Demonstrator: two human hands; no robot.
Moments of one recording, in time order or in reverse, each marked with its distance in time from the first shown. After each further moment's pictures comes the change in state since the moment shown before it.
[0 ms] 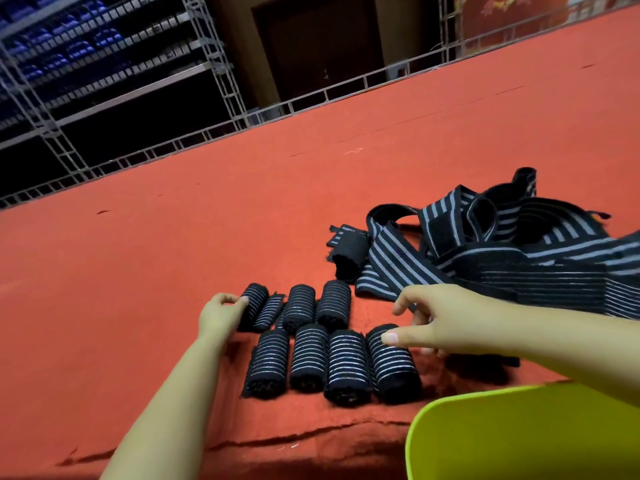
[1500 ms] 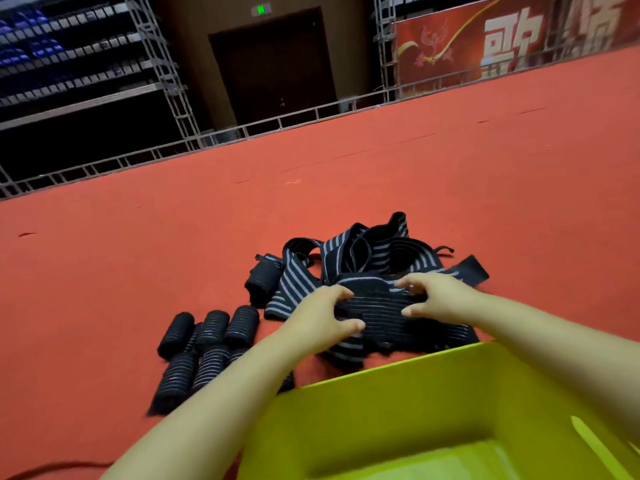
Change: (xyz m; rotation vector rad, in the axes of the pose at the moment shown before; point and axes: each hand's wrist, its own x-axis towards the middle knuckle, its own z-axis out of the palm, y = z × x) left_hand -0.257 0.198 0.115 0.415 -0.591 0.775; right_hand -0.183 -0.002 -0.172 0.081 0.138 0.220
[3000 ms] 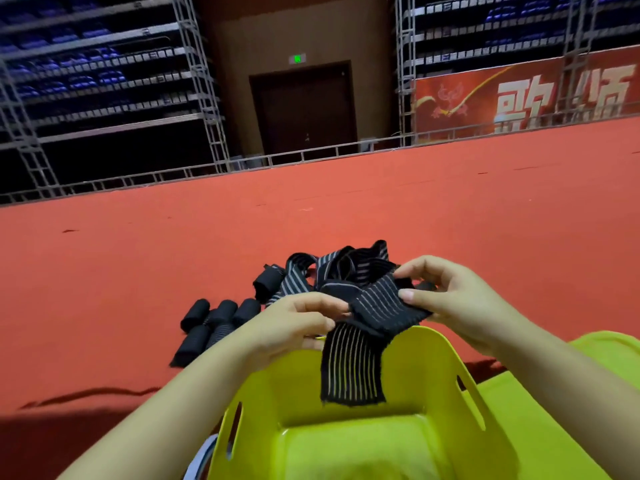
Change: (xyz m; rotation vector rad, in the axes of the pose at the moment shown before) left_hand -0.145 0.090 -0.042 -0.910 -0.145 -0.009; right_hand -0.192 -0.039 -0.065 0.957 0.155 -0.349
